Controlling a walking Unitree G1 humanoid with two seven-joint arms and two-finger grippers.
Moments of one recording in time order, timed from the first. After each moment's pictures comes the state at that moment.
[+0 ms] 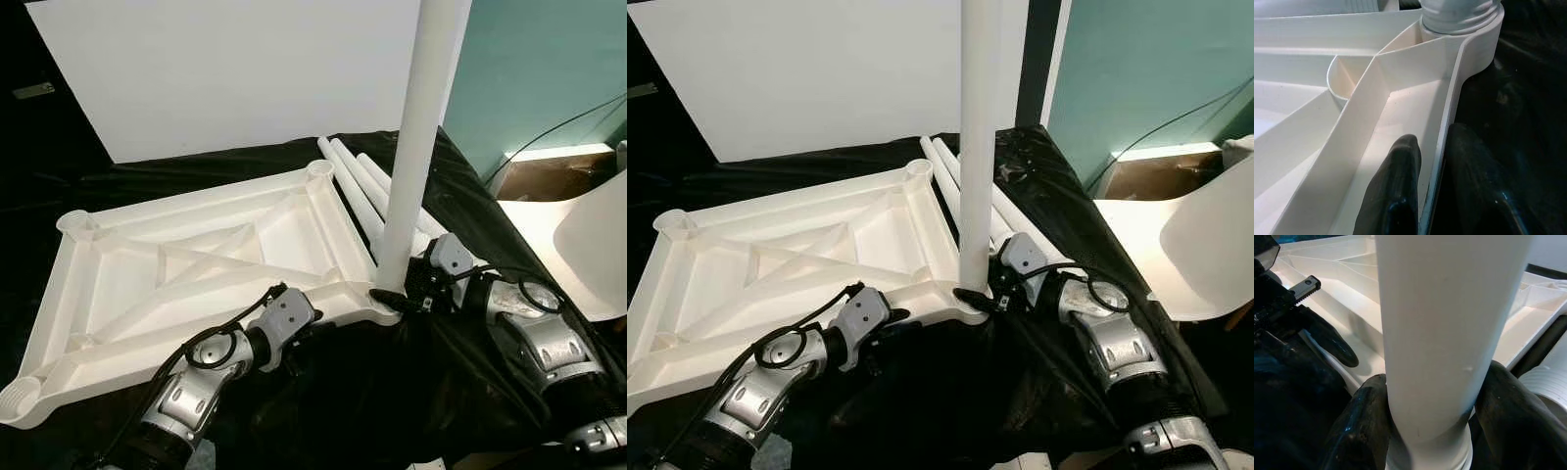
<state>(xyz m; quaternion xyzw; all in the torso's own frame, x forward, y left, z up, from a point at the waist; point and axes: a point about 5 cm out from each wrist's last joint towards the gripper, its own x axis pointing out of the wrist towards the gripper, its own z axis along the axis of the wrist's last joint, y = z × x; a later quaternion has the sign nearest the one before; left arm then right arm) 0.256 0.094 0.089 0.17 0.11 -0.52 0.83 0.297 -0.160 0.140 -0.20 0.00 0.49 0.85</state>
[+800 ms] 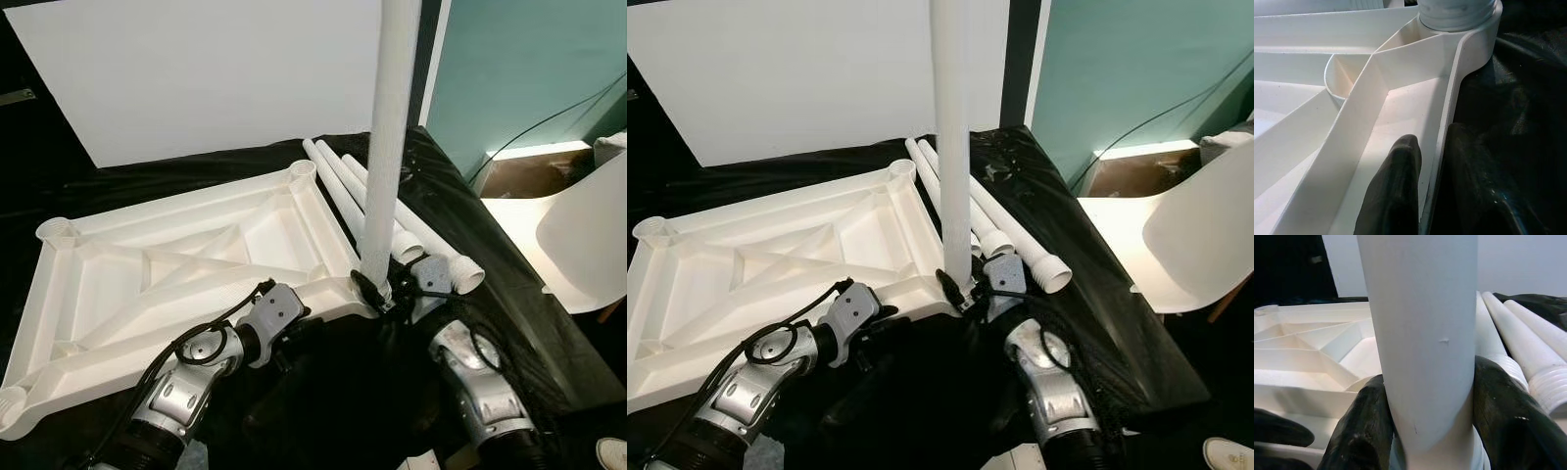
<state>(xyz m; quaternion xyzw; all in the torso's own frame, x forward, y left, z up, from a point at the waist) 0.259 0.107 0.087 0.18 0.12 -0.50 0.84 0.279 -0.116 0.113 -0.06 -0.08 0.24 0.97</state>
